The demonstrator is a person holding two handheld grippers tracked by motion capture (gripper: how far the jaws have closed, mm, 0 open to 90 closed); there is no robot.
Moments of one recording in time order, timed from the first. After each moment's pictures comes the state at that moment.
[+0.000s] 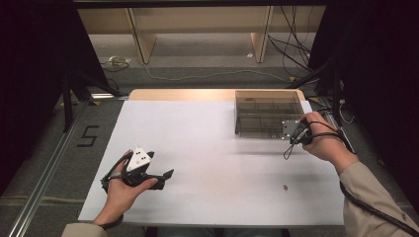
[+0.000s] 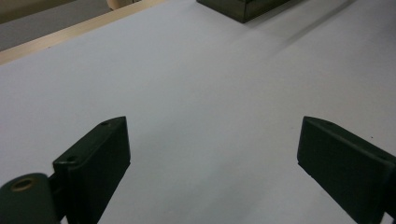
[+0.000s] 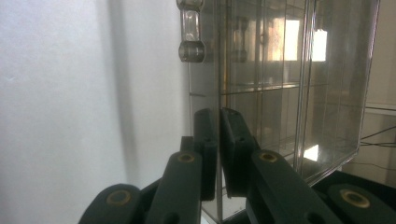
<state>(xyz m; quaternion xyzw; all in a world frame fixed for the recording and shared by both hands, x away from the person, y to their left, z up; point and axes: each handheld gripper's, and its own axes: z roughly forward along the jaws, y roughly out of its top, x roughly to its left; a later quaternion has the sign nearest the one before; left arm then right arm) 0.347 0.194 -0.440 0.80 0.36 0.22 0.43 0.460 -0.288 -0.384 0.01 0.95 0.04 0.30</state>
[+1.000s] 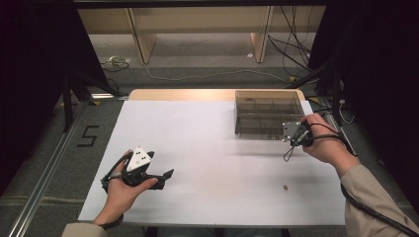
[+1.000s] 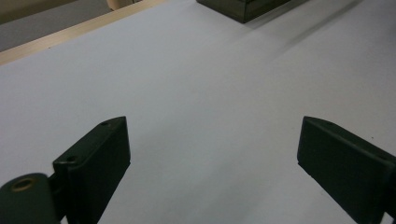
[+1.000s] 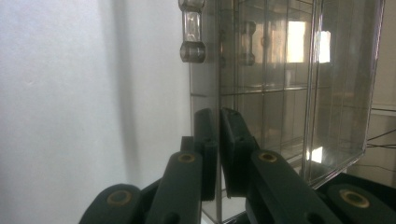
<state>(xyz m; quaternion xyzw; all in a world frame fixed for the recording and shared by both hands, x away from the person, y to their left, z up) 0.348 0.194 -0.440 0.80 0.36 0.22 0.43 0.454 -0.288 -0.385 0.01 0.95 0.05 0.30</state>
